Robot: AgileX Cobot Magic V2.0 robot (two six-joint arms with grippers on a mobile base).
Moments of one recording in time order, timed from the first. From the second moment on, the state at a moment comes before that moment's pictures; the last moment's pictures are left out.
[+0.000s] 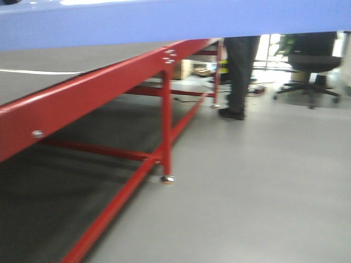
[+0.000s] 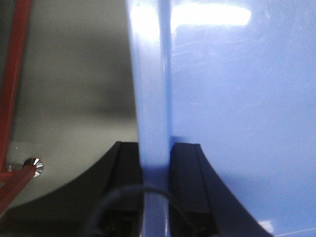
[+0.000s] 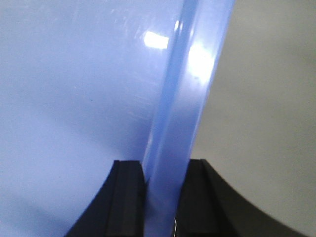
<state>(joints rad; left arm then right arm) -0.54 1.31 -1.37 -0.09 1.24 -0.28 0.56 1.15 -1.28 -0.14 1.19 0.46</state>
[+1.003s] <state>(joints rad) -0.54 1.31 -1.37 -0.09 1.24 -0.28 0.56 1.15 -1.28 -0.14 1.19 0.46</state>
